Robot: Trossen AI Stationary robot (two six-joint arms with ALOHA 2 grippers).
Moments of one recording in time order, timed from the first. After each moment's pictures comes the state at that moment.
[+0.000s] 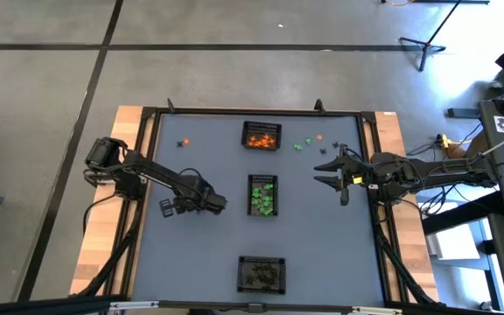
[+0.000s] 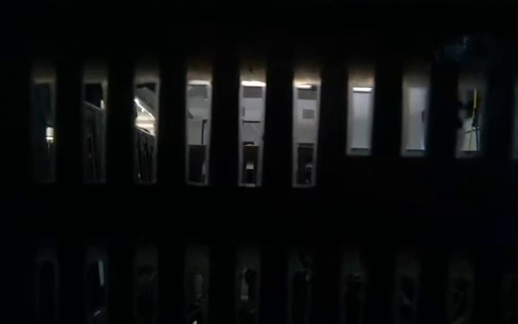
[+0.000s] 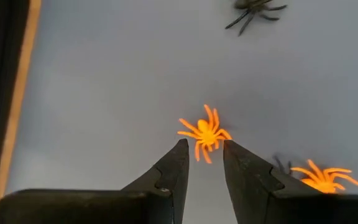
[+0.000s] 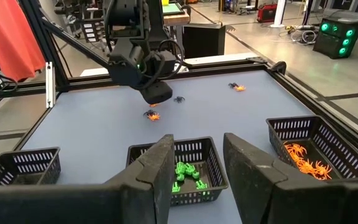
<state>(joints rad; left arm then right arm) -0.20 1.71 0.98 -1.13 -0.01 -2.22 0.08 0.56 0.45 -0.08 0.14 0.10</state>
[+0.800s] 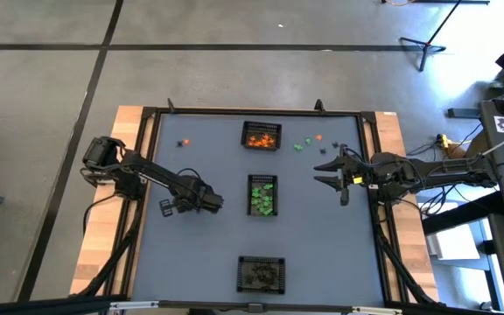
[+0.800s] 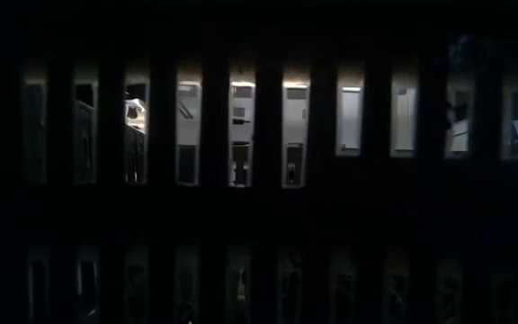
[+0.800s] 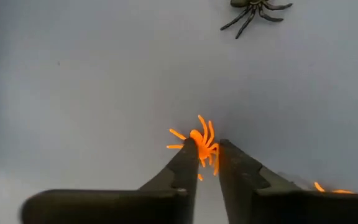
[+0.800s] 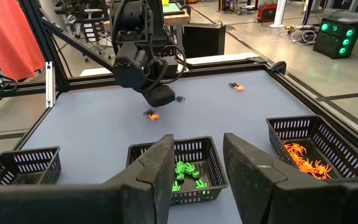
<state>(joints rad) -0.20 1.70 0.87 -0.98 -0.01 -2.22 0.08 0.56 0.45 -0.08 0.14 0.10</state>
